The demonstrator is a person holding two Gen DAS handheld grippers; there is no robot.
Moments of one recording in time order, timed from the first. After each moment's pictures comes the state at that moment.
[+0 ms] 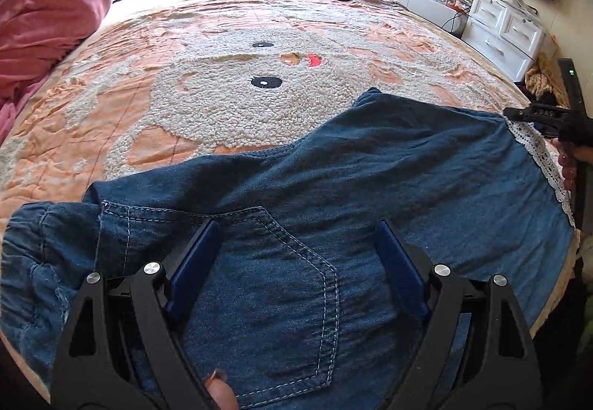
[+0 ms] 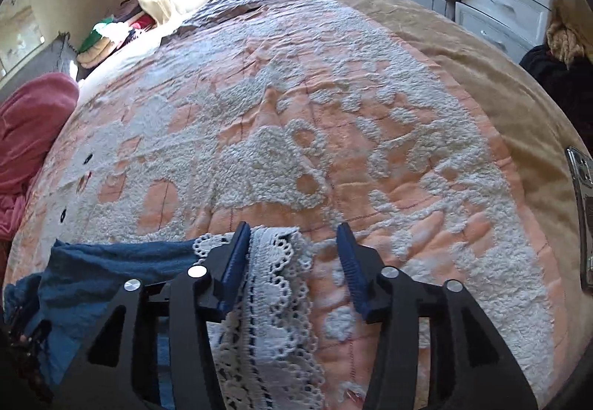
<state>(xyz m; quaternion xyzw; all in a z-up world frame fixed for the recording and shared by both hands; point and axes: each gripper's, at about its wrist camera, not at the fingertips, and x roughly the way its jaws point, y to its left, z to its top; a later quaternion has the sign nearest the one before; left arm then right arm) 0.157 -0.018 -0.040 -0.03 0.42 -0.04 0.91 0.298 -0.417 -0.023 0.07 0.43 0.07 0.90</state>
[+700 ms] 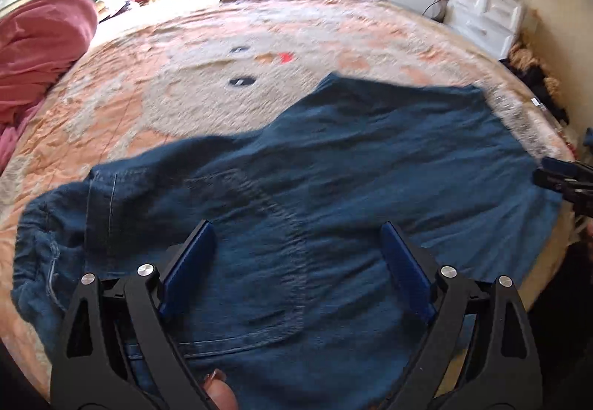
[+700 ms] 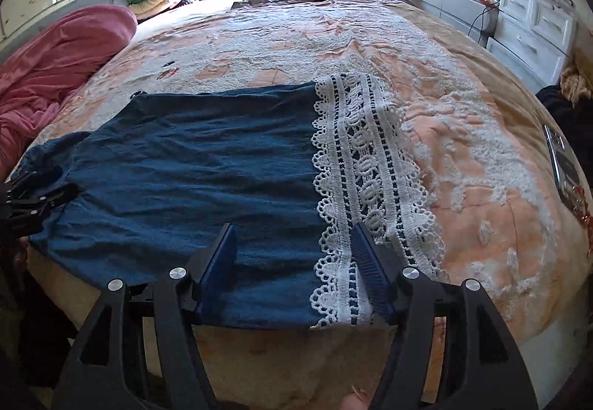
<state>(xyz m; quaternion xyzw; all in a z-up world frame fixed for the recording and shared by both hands) 0.133 -0.037 -0.041 0.01 0.42 -0.06 0.91 0.136 -0.358 -0.034 -0.02 0.42 0.14 0.90</state>
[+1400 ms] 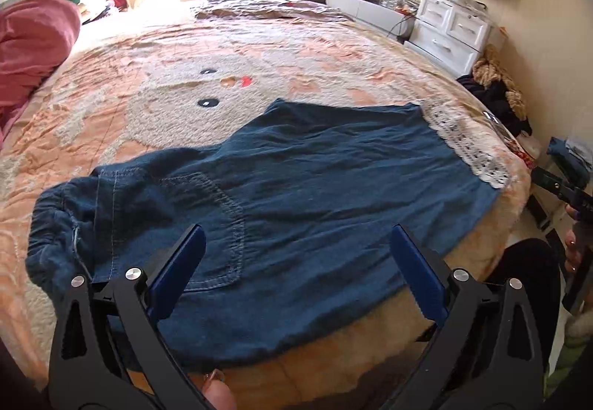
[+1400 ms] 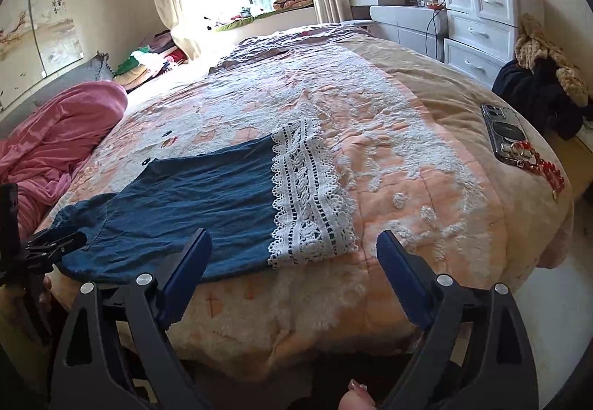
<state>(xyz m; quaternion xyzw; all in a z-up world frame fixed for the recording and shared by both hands) 0.085 -0.058 0.010 -0.02 0.39 -0.13 0.91 0.062 -0.420 0.018 0.09 0.35 0.10 0.93</state>
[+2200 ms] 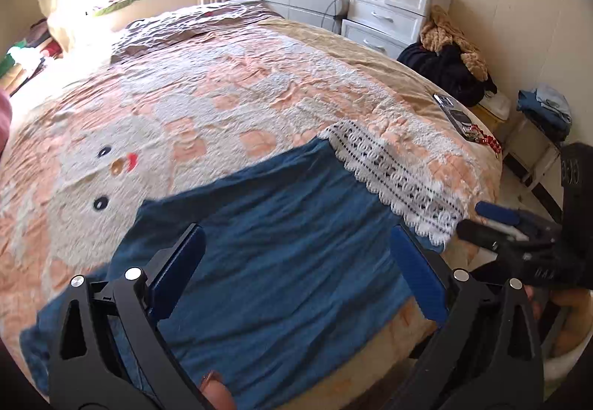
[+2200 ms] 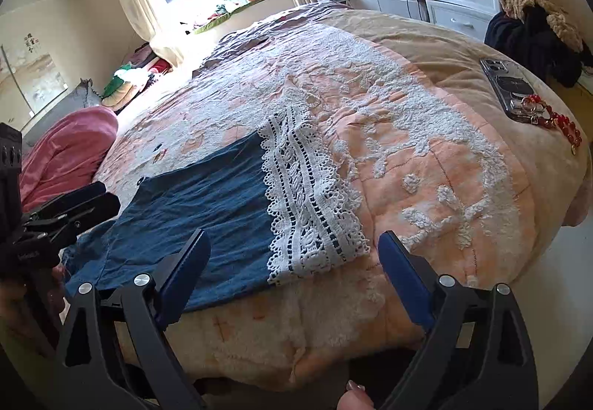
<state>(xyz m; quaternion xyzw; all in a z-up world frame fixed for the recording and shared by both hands) 0.162 -0.191 0.052 0.06 0.39 -0.22 0.89 0.097 -0.425 0.001 0.17 0.38 0.08 0.90</state>
